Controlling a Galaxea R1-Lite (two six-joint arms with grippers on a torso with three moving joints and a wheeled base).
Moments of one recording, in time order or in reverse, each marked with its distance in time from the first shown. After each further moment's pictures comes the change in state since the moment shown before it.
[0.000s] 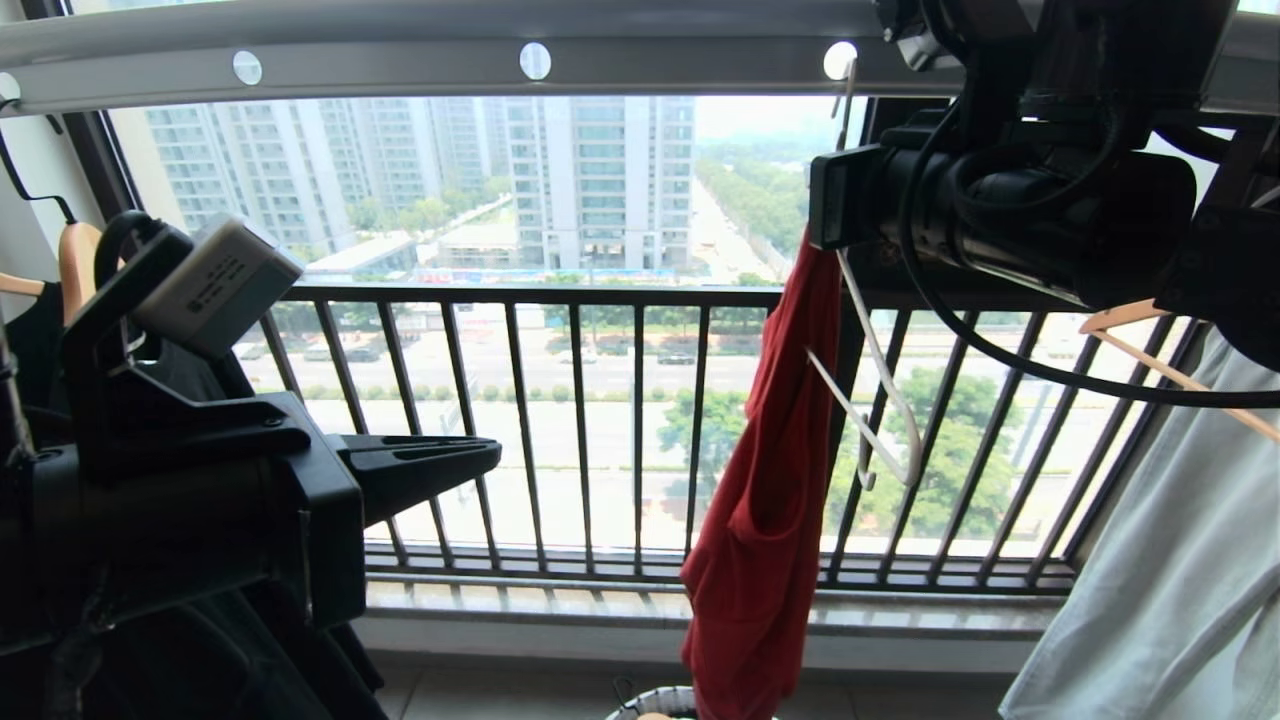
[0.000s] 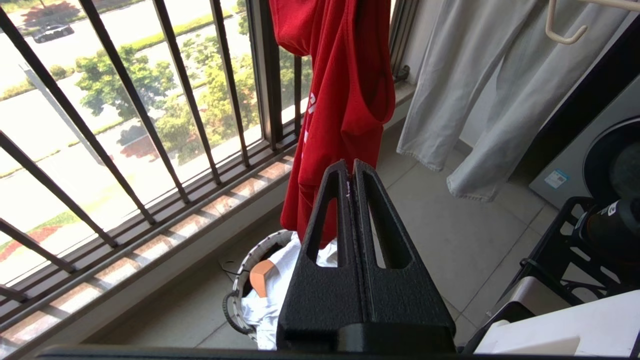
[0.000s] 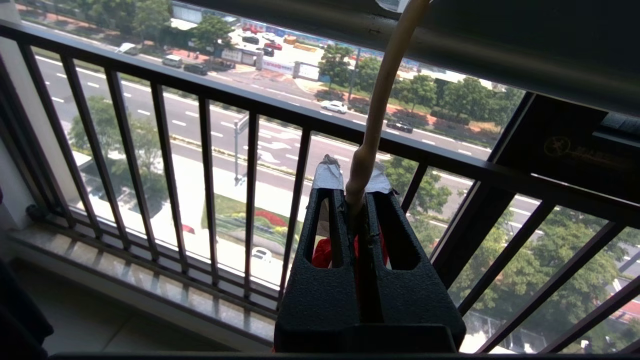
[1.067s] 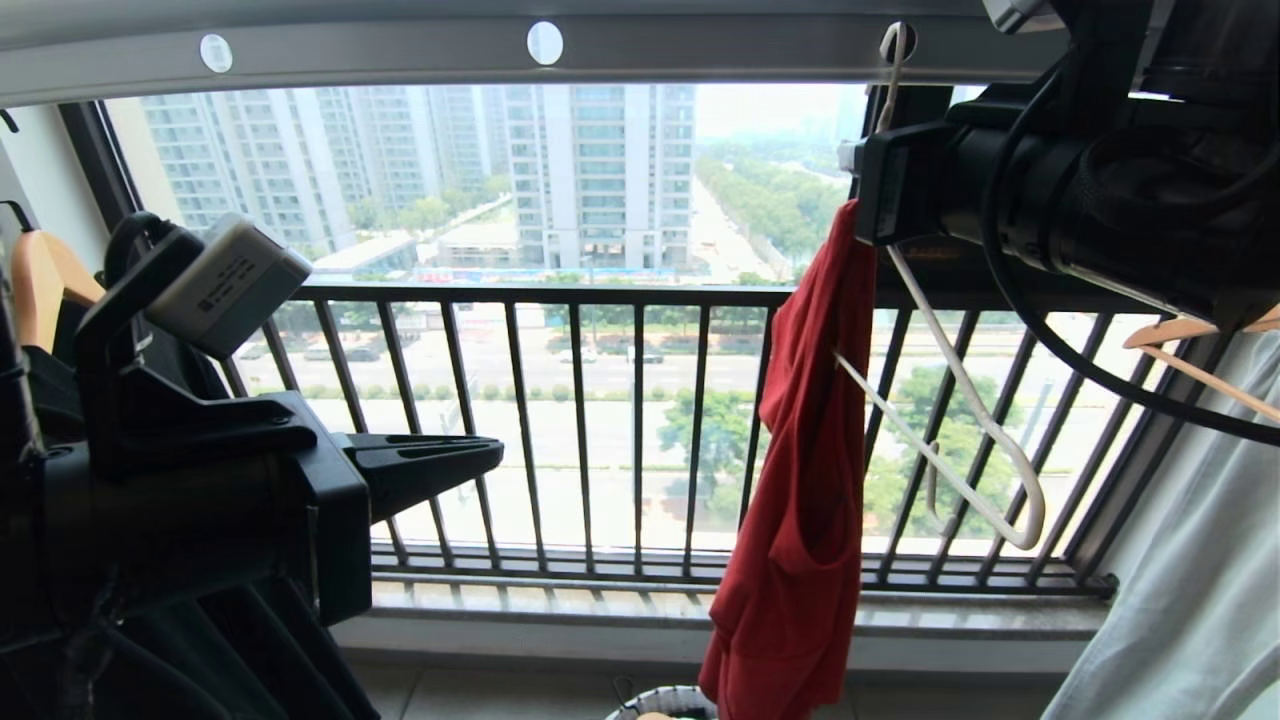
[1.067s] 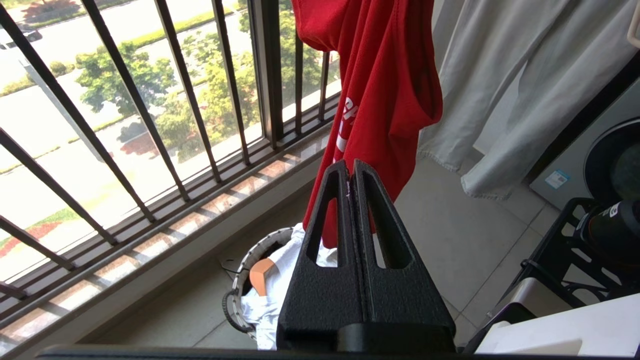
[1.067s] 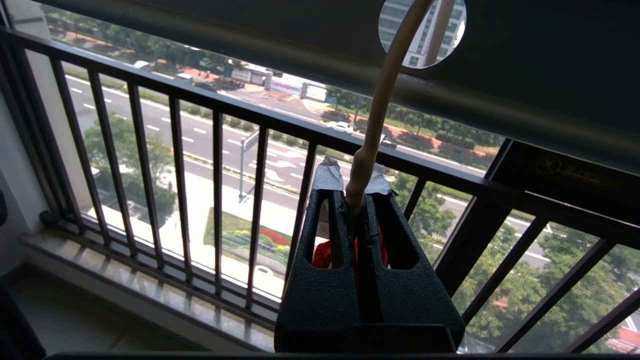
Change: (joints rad) left arm 0.000 0.008 -0.003 0.000 0.001 -0.003; right arm 0.043 -0.128 0.128 -0.082 0.001 -0.050
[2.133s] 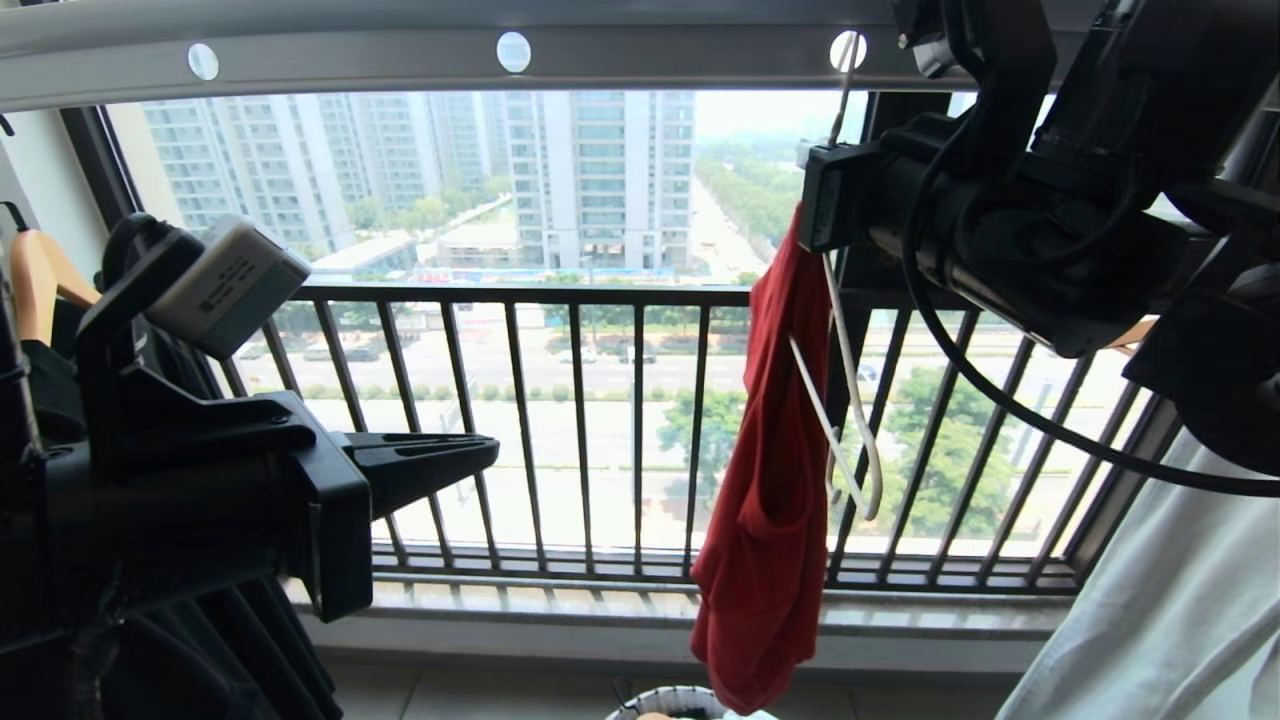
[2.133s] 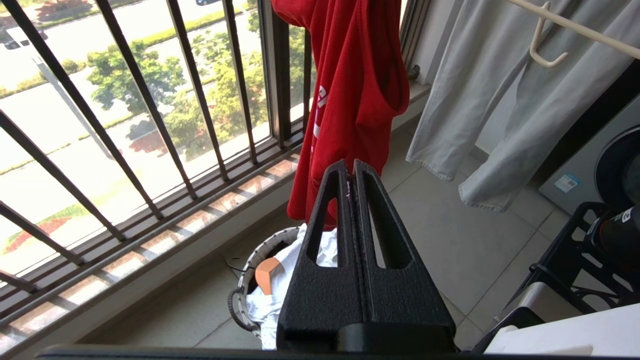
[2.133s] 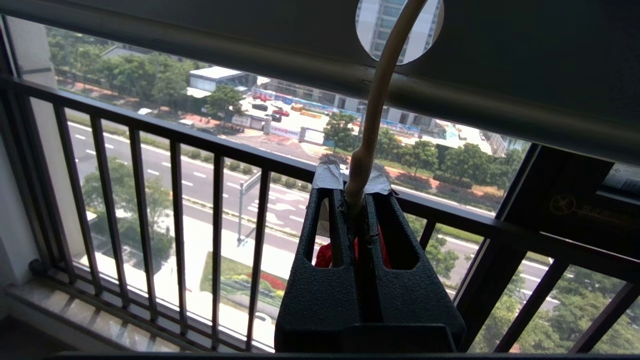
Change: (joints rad) left arm 0.001 -0.001 0.002 -0.001 0.024 0.001; right arm -0.012 0.113 0.056 -0.292 0.021 -0.036
